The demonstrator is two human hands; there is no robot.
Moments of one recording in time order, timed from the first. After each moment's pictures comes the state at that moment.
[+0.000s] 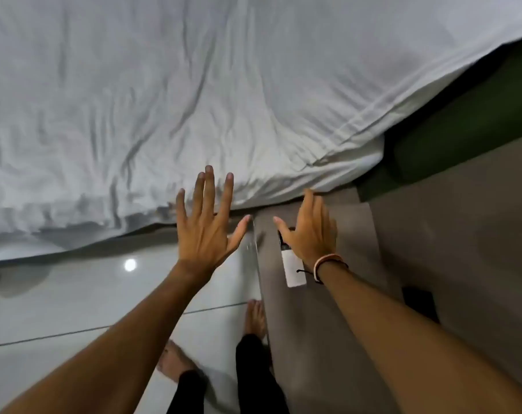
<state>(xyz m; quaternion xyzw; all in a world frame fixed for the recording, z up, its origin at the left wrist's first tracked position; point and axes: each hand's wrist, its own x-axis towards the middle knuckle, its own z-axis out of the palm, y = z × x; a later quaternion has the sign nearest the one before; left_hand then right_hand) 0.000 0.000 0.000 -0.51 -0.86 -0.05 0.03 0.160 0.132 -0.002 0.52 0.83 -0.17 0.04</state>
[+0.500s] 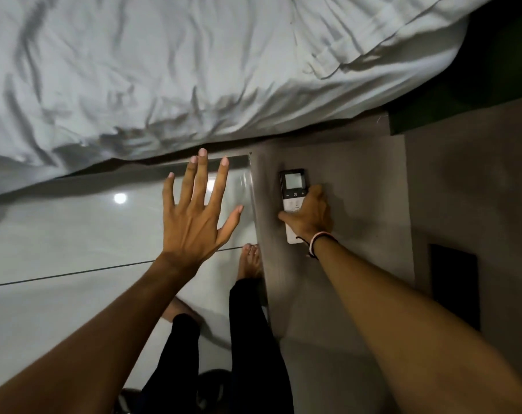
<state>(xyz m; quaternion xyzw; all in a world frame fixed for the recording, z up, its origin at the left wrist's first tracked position) 0.030 -0.047 -0.142 -0.54 -0.84 -0.02 -0.05 0.200 0.105 -0.173 0.66 0.66 -0.34 0.15</state>
